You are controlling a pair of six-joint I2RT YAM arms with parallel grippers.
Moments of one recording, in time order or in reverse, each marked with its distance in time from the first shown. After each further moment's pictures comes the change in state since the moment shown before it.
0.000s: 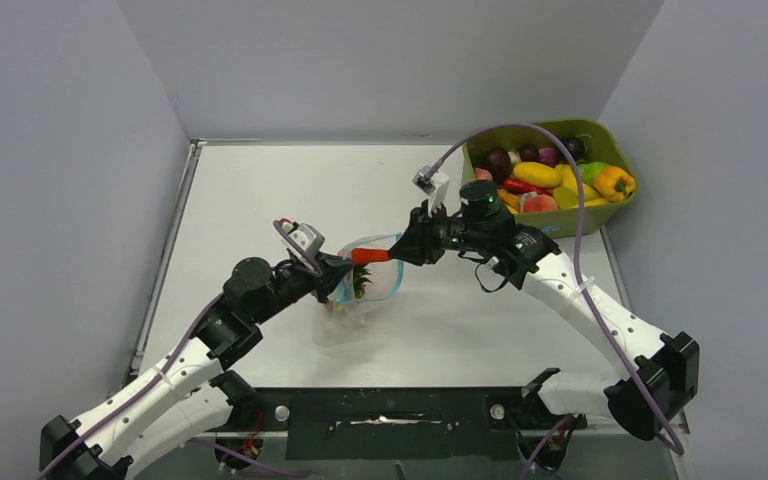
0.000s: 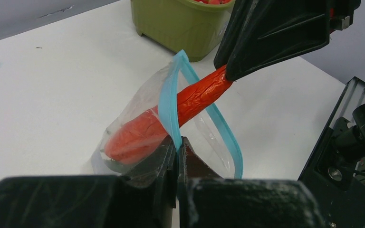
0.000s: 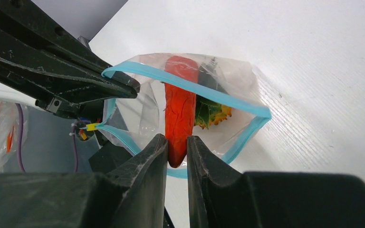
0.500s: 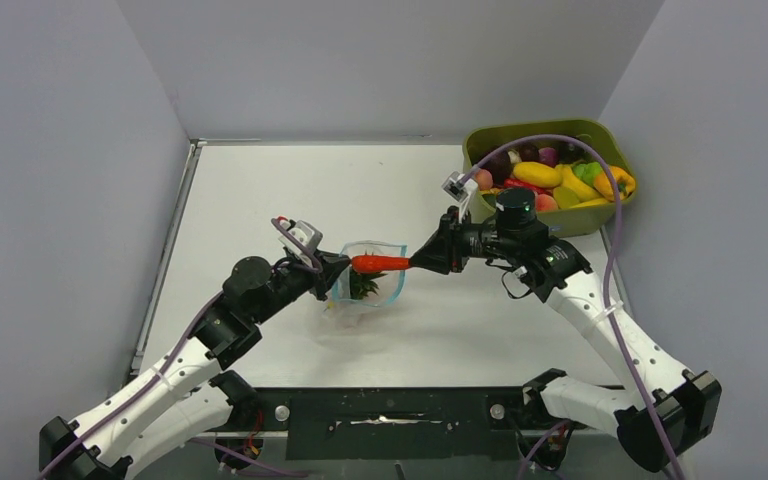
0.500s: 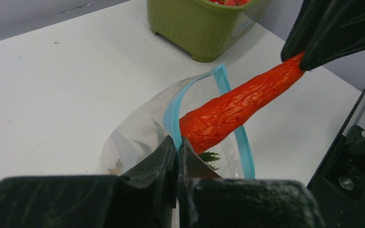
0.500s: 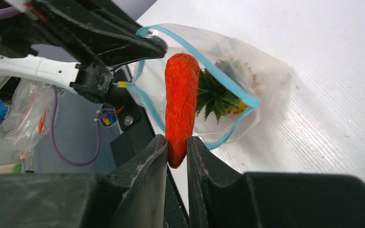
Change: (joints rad) left arm 0.000 0.005 0.018 -0.032 -0.064 0.011; right arm -0.136 -0.162 -0.087 -0.024 -0.233 0.000
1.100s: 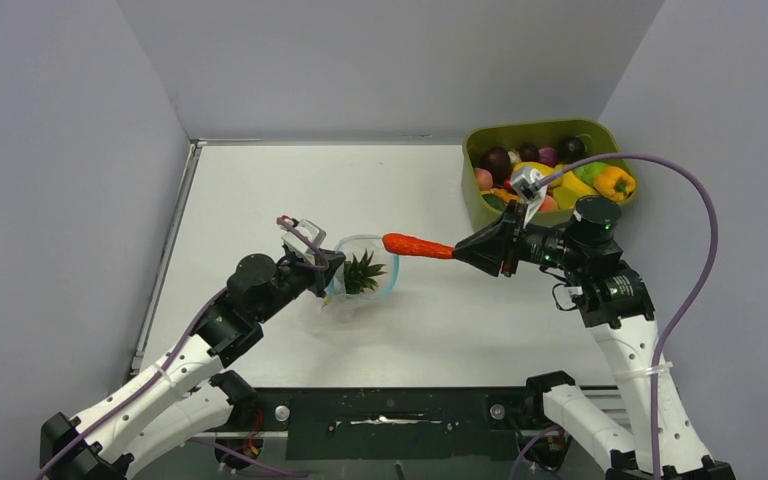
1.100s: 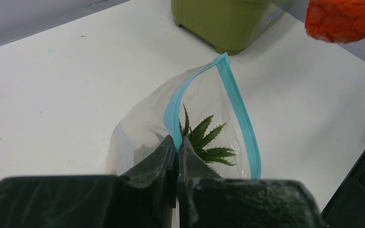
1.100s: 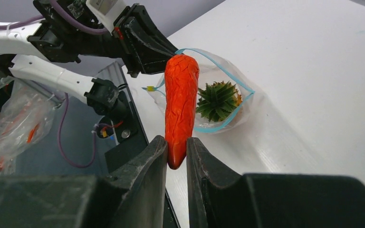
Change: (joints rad) left arm 0.000 0.018 0.010 -0.039 -0.082 0.061; right arm -0.267 -0.226 0.074 -0.127 -0.177 -0.091
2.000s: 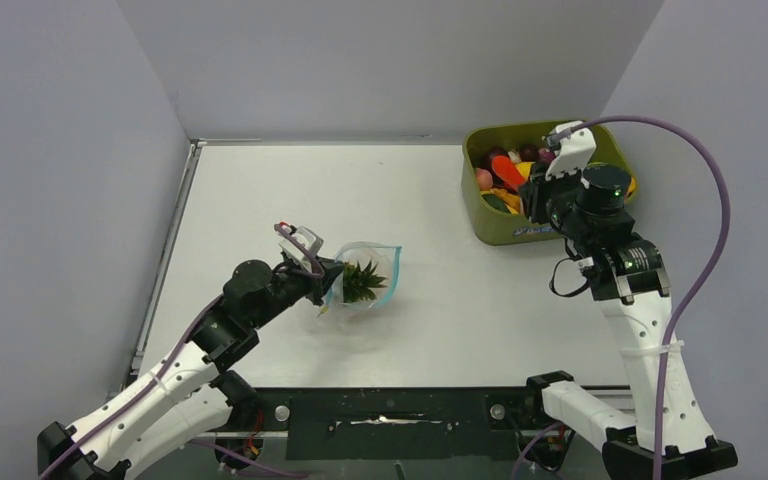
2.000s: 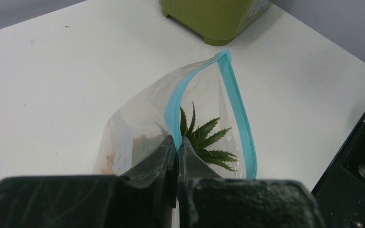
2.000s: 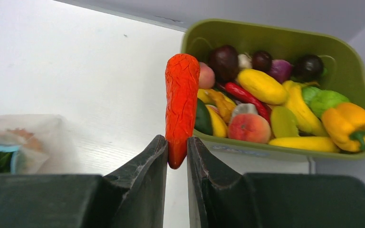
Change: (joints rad) left arm -0.001 -0.065 -0.042 -0.035 0.063 -0.026; right arm -0.004 0.163 0.256 -0.181 0.971 -0.242
